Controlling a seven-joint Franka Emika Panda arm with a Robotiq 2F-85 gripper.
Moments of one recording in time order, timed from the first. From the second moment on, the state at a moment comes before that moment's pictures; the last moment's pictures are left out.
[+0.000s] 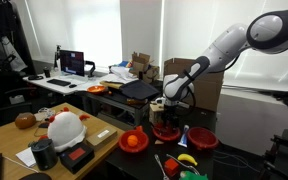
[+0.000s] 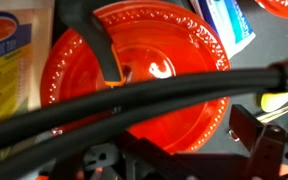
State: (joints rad) arm -0.15 1.13 0.18 -1.42 -0.06 2.40 -1.33
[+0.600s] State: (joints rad) arm -0.15 1.17 0.19 -1.42 -0.06 2.50 -1.39
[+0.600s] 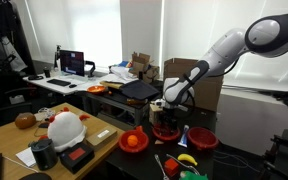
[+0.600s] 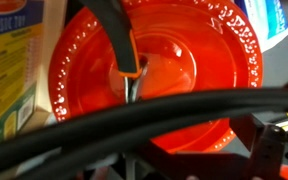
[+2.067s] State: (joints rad) arm -0.18 1.21 0.20 -1.42 -0.06 2.62 -1.47
